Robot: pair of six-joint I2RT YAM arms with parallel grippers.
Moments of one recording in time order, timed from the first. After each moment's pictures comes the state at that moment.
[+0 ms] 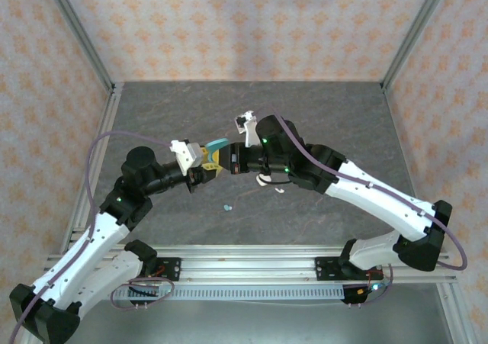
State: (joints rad) left arm -0.44 0.77 0.70 -0.07 0.57 0.16; right arm 1.01 1.33 1.42 -0.51 -0.19 0.80
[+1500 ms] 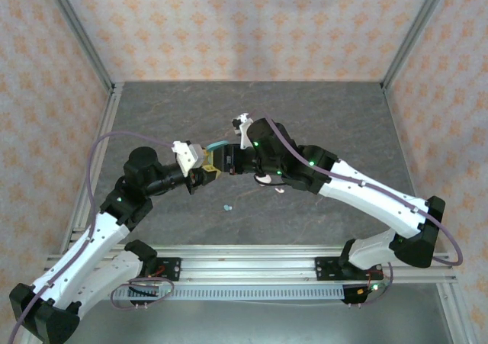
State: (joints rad) left arm -0.45 0.77 0.70 -0.12 0.55 0.17; right arm 1.03 1.37 1.44 -0.55 -0.10 0.78
